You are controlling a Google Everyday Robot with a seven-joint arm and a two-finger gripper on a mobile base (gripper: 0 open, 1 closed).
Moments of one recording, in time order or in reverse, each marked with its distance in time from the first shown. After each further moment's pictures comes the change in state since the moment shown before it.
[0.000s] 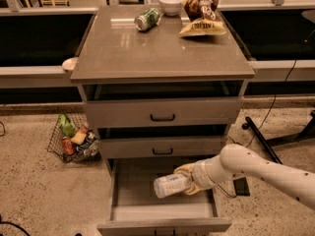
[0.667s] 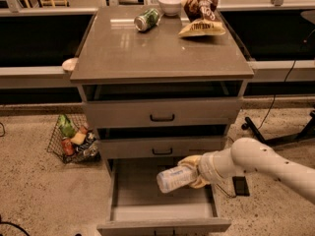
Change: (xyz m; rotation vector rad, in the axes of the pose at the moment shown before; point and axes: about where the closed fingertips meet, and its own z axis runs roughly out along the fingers) arm -0.021 -0.023 -0.051 0.063 0.031 -0.099
